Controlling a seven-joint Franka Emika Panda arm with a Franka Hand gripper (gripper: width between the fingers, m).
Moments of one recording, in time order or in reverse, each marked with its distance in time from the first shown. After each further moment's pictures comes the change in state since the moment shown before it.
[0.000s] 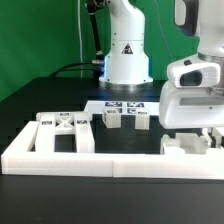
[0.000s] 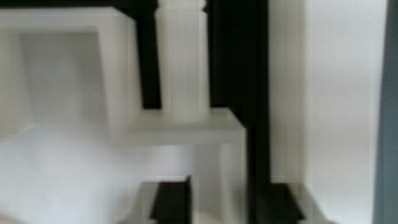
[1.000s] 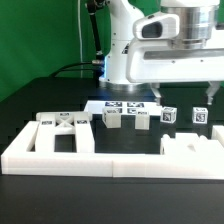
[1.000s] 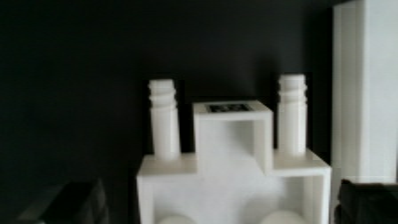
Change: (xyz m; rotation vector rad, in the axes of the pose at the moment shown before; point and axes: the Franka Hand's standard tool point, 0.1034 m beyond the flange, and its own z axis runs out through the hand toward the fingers) arm -0.060 0.058 -0.060 -0.012 0.000 0.011
